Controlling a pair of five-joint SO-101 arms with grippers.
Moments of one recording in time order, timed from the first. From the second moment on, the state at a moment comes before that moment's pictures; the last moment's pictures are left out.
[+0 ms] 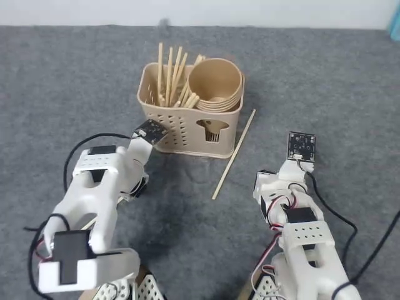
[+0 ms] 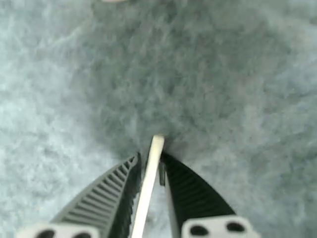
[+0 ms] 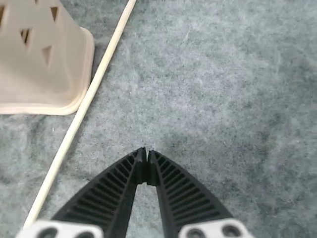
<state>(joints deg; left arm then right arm) -11.8 -6.7 51.3 59.4 -34.6 -10.6 -50.1 84.7 24.2 -14.2</state>
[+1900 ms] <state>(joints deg) -25.1 -72.3 33.9 75.7 -1.8 -10.6 -50.1 84.7 24.2 -14.2</state>
